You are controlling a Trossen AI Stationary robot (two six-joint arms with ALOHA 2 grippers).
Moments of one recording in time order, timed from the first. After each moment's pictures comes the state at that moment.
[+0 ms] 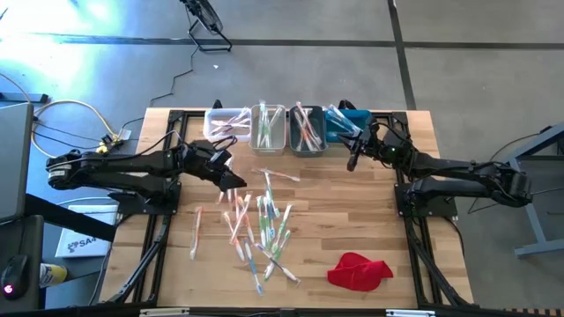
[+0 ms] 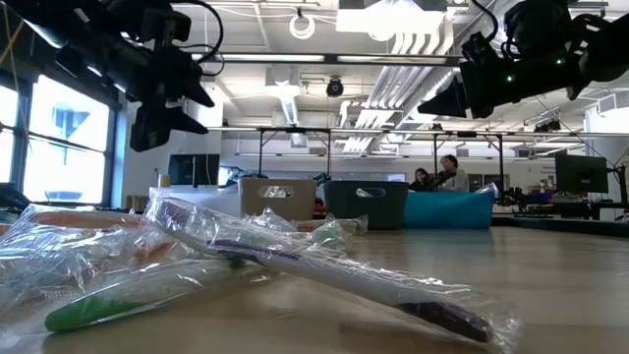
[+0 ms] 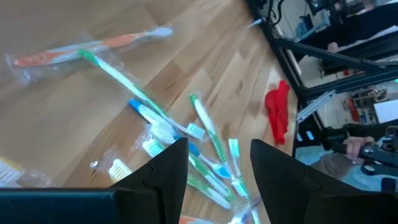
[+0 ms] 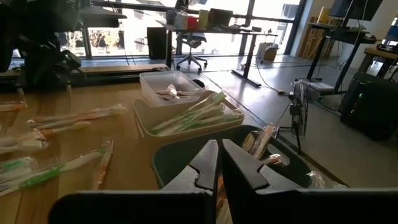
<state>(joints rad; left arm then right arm) 0.25 0.91 0.47 -0.05 0.32 -0.82 -0.50 0.90 0.30 0.49 0.00 -0.10</state>
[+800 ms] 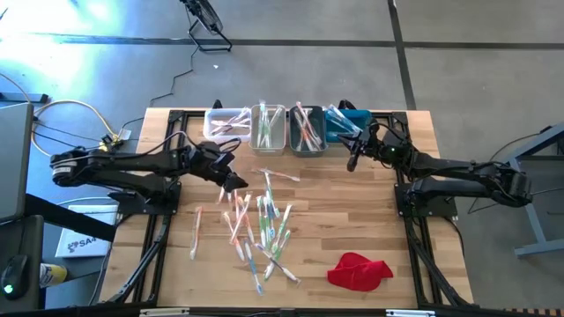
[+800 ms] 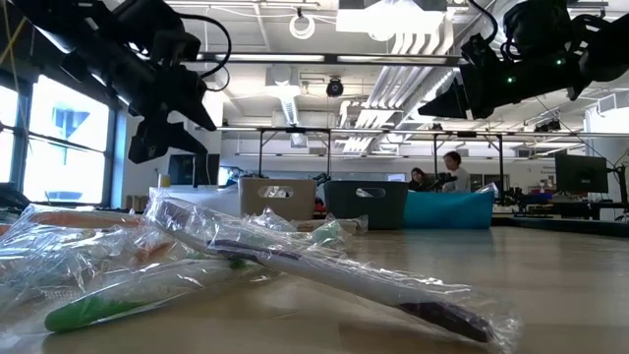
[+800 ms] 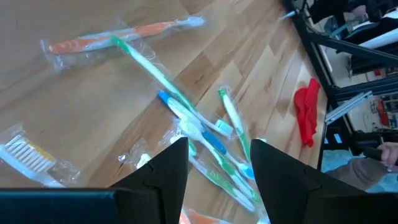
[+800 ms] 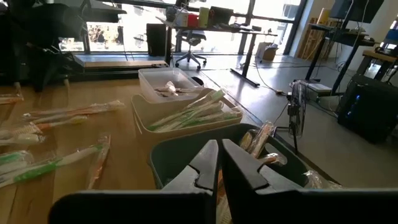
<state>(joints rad) 0.25 0.99 0.47 -0.06 0.28 -0.81 -0.50 0.90 0.30 0.48 0.00 -0.12</state>
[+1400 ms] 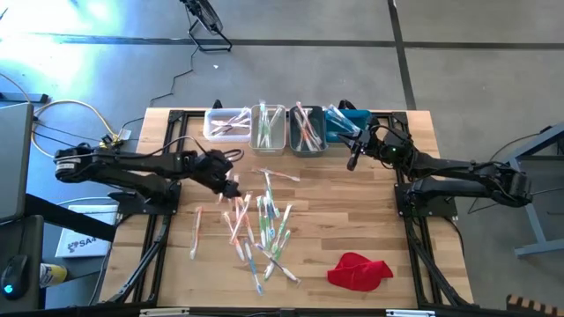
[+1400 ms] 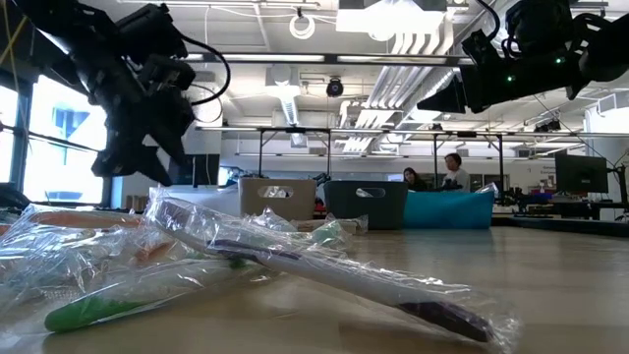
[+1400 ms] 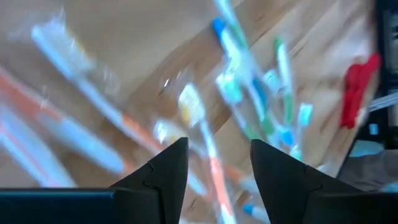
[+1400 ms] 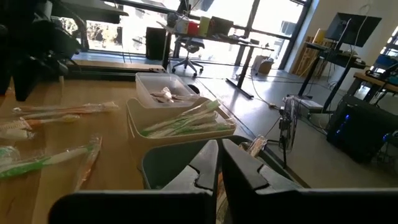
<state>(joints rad) 0.19 1.04 0.47 -0.24 0.27 -0.95 -0.50 0.90 0.30 0.51 0.00 -0.21</state>
